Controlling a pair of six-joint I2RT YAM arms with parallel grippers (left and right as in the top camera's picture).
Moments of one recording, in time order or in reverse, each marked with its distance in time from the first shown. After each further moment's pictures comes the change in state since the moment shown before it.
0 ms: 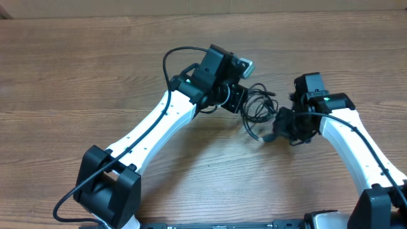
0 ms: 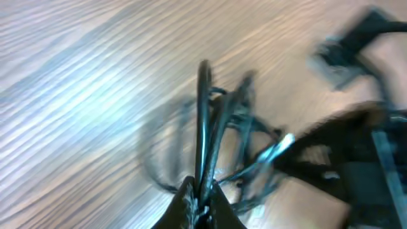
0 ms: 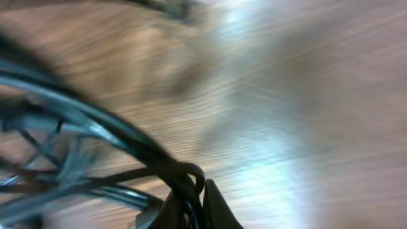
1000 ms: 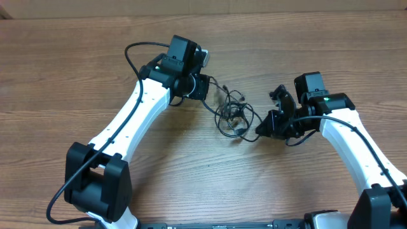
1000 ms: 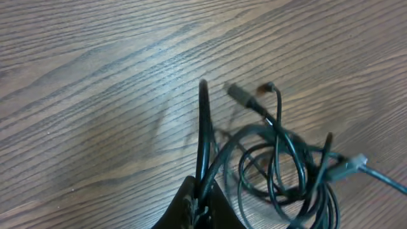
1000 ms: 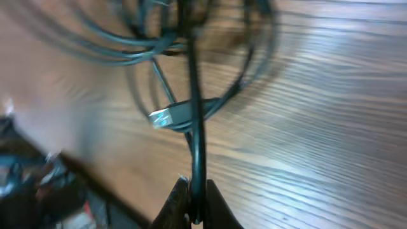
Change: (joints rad) left arm 0.192 0.000 0.000 -0.144 -0.184 -0.003; right arm 0.001 0.000 0.000 0.044 -0.460 -0.453
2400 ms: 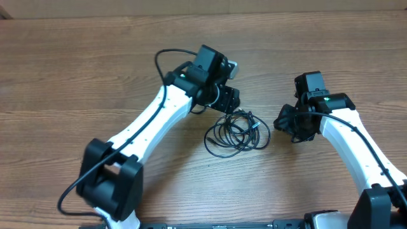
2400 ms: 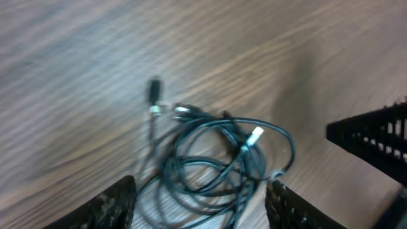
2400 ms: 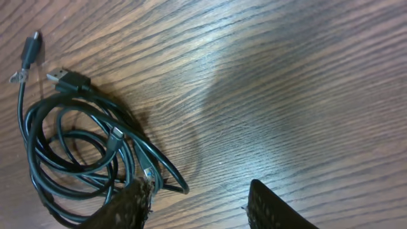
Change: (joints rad) left arm -0.153 0.056 0.006 0.053 0.146 -0.003; right arm -0.002 0.000 0.000 0.018 0.528 0.497
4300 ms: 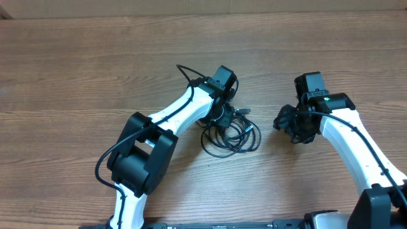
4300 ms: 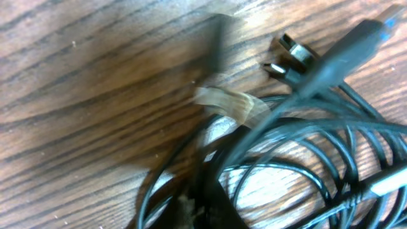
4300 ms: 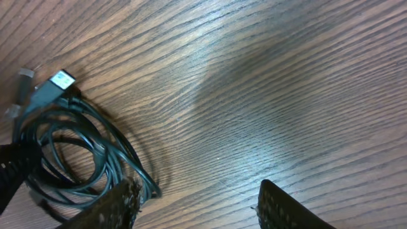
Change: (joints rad) left arm -0.058 0.233 0.001 -0.089 -0.211 -0.074; right arm 0.000 0.000 0.000 -0.016 0.003 0.037
